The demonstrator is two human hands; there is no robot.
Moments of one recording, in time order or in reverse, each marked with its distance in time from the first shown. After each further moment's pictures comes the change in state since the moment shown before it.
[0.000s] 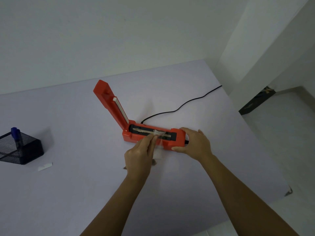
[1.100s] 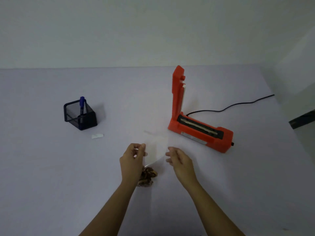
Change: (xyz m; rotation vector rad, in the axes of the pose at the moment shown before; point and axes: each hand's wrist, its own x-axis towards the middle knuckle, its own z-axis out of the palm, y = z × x) left_hand -0.069 -0.091 -0.107 -0.239 0.028 -0.985; right_hand -0.080 -0.157 0.116 0.794 -0.176 0.151
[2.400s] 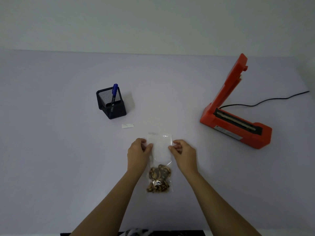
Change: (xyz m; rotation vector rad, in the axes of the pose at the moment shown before) left_hand 0.068 -0.082 -0.074 0.267 -0.087 0.023; right_hand 0.028 0.015 0.117 -0.287 0.154 -0.074
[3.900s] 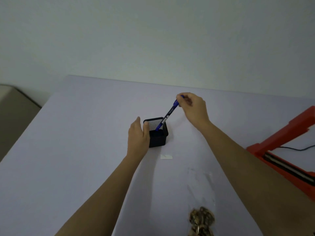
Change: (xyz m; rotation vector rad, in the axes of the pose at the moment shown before) left_hand 0.124 0.017 -0.148 -0.066 0.160 0.132; right_hand 0.136 -0.239 0.065 0.138 -0.061 -0.442
